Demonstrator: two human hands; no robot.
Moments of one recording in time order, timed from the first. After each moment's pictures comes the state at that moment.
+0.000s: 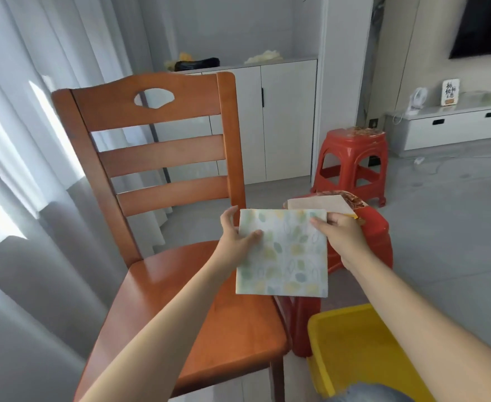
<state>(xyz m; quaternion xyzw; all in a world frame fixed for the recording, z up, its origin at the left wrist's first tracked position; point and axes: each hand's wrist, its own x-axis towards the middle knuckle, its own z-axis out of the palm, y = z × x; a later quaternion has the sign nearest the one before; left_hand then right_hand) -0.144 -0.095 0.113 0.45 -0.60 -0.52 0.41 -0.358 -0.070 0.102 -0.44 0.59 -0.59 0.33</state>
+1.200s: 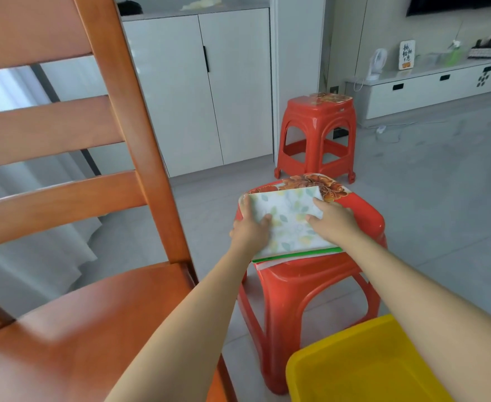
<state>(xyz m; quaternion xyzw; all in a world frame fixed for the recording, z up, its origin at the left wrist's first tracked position) -0.339 -0.314 -0.020 0.57 -0.72 -0.33 0.20 -0.506 -0.249 -0.006 -0.52 0.83 -0.18 0.11</state>
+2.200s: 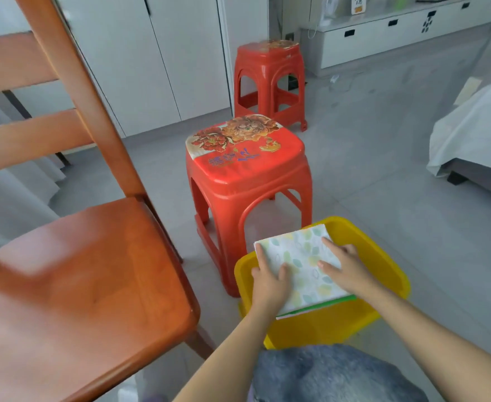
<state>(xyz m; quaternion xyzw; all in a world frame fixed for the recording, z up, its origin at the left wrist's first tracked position) -0.345 -0.026 -0.128 0.53 -0.66 -0.50 0.16 -0.513 0.041 -0.120 -0.43 0.83 -0.24 0.27</state>
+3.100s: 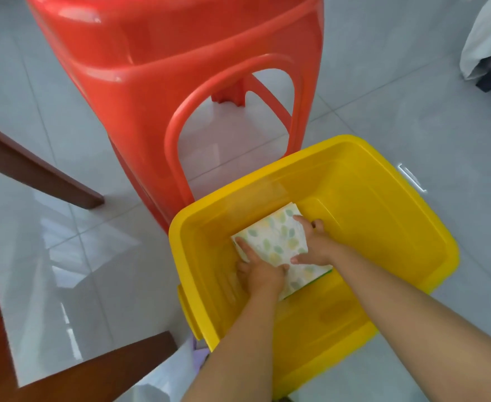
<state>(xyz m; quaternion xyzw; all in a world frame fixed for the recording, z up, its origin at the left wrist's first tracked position) -0.431 -0.041 -0.371 0.68 -0.56 -0.46 -0.10 -0.576 -0.021 -0.362 -0.41 0.81 0.05 0.41</state>
